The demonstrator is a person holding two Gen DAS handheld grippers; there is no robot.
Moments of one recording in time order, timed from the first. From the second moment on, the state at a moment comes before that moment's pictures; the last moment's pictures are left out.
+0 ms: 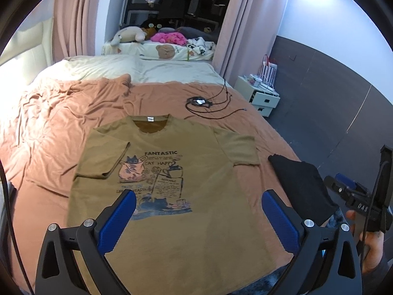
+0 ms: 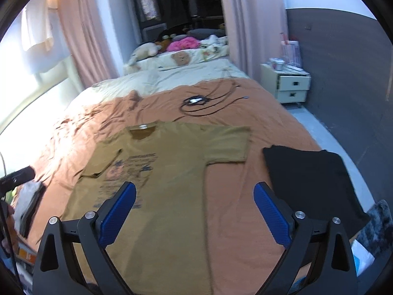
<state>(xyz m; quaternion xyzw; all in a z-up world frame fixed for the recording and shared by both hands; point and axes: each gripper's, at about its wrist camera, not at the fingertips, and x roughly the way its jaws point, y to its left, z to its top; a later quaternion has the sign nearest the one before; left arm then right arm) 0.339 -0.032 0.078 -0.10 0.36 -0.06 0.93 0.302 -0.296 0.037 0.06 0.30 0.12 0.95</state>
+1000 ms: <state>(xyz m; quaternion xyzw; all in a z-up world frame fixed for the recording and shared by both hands) 0.518 -0.028 -0.030 -0.13 0.40 -0.09 0.90 0.523 -0.325 -0.042 0.16 0.37 0.08 0.91</state>
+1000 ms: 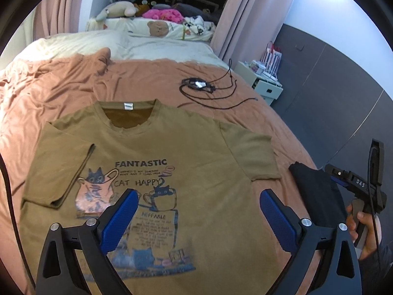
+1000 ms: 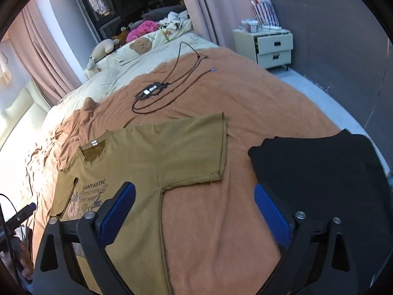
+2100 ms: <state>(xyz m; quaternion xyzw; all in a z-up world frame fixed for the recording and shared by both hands) 0.649 -0.041 -0.150 -0.11 0.49 -0.14 0.85 0.688 -0.339 -0.142 0.20 0.46 0.08 0.86</state>
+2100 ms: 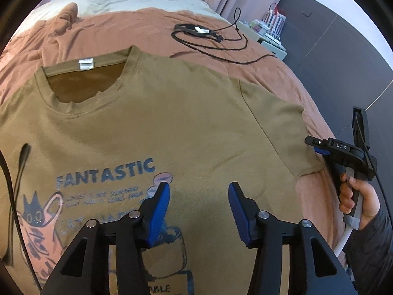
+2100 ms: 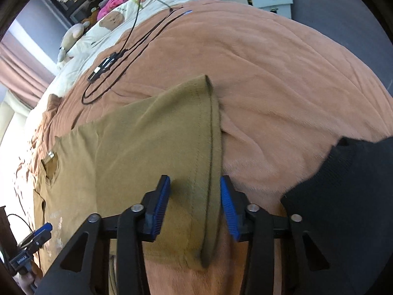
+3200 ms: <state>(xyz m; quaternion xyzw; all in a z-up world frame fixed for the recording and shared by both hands) 0.700 -0.160 -0.184 -0.17 0.53 -0.23 0.80 0.643 -0.294 -0.046 0.19 0.39 0.18 0.88</state>
